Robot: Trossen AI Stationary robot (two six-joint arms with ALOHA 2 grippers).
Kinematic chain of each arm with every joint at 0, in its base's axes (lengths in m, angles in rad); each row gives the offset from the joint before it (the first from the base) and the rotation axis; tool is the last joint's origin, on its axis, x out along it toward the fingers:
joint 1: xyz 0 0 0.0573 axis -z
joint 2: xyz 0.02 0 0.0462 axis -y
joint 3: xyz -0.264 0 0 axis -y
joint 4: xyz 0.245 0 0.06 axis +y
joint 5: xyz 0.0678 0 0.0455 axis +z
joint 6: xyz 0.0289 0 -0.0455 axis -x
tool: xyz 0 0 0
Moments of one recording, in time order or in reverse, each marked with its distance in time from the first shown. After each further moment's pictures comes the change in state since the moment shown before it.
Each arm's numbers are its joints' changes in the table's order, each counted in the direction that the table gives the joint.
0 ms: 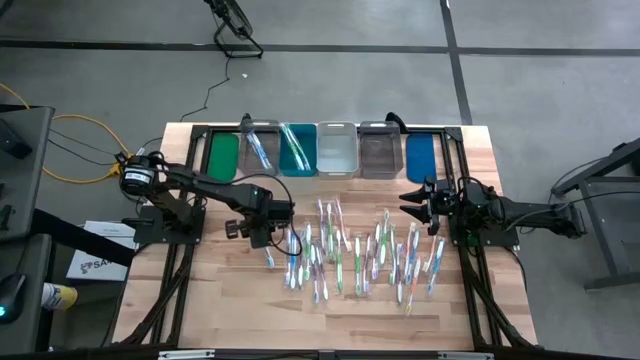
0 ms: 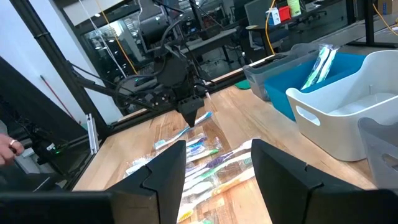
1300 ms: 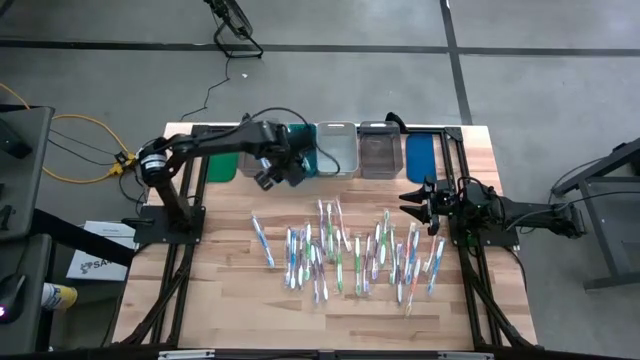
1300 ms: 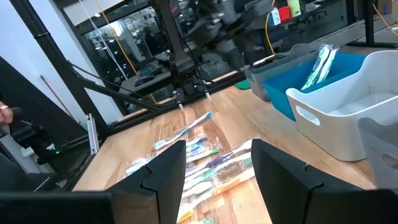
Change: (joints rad) left arm -0.362 -0.107 0.591 0.252 0.173 0.073; right arm 0.000 0.000 0.000 0.000 0.000 0.000
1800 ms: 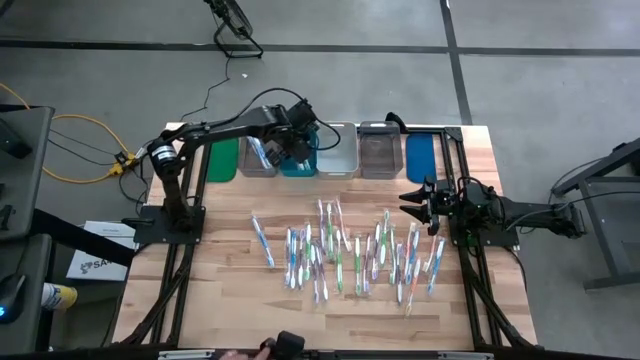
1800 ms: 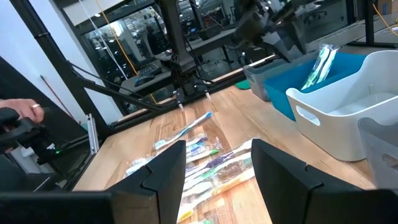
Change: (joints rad) left arm -0.179 -0.096 0.026 -0.271 0.019 -0.202; right arm 0.000 0.000 0.000 0.000 0.000 0.000
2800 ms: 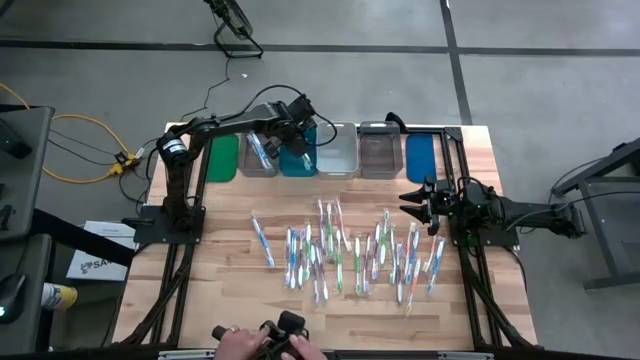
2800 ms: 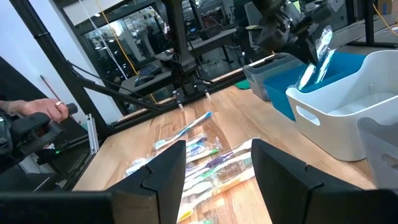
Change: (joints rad) left arm -0.095 -0.099 0.001 -0.074 0.046 -0.191; right arm 0.000 0.000 0.000 0.001 0.000 0.000
